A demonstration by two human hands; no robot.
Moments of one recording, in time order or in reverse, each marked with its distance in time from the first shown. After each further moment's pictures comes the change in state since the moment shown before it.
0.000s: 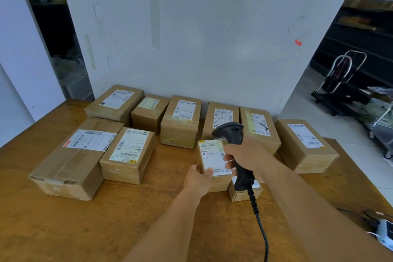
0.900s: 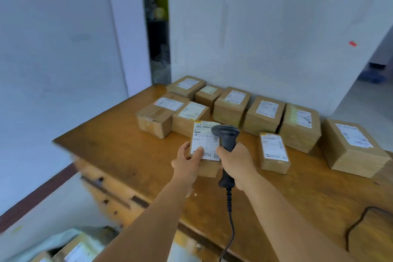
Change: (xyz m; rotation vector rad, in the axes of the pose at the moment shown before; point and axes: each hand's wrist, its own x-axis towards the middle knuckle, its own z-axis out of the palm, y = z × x) left_hand -0.179 -0.102 -0.059 -0.533 0.389 0.065; right_hand -0.132 0.082 0.080 0.042 -0.175 -0.309
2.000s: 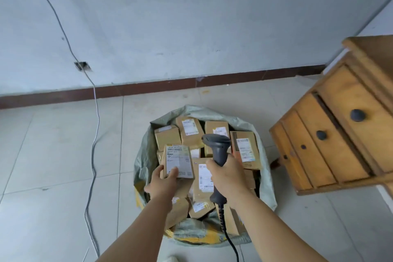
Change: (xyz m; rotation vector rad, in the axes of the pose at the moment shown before) left_hand -0.193 -0.412 -0.543 -0.481 1.132 -0.589; right_hand -0.347 0.130 0.531 -0.427 -0.972 -0.090
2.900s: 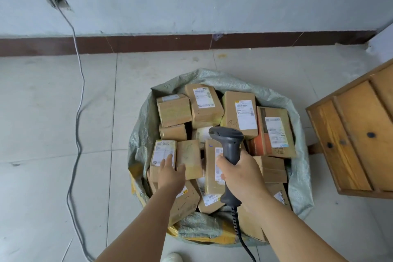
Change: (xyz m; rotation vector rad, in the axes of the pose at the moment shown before) left_hand 0.185 -0.094 0.046 0.498 -0.158 0.133; right_hand 0.121 0.105 0.103 -0.067 -0.034 0.096
